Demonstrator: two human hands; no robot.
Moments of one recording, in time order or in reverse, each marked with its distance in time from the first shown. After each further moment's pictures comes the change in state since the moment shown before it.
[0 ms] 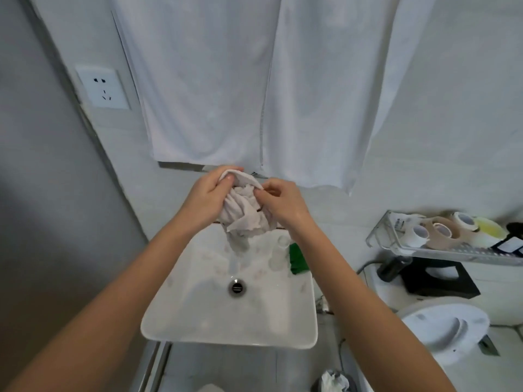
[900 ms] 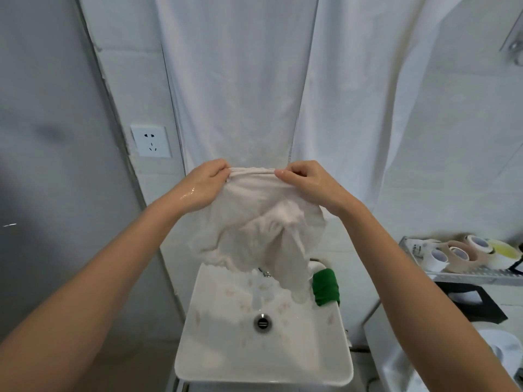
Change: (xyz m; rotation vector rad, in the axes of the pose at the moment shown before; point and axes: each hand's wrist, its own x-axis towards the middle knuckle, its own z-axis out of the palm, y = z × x) left_hand 0.039 0.058 -0.118 0.464 -0.140 0.001; right_hand 0.022 -0.105 -0.009 -0.296 -0.127 -0.178
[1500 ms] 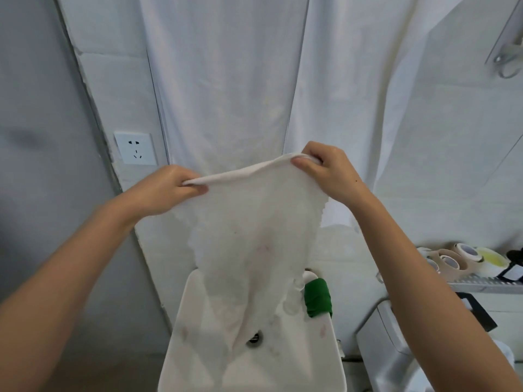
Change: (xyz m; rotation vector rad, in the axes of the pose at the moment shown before) left_hand 0.013 -0.034 -0.030 0.170 -0.081 0.112; right_hand 0.016 0.008 -0.044 -0.250 0.287 -0.197
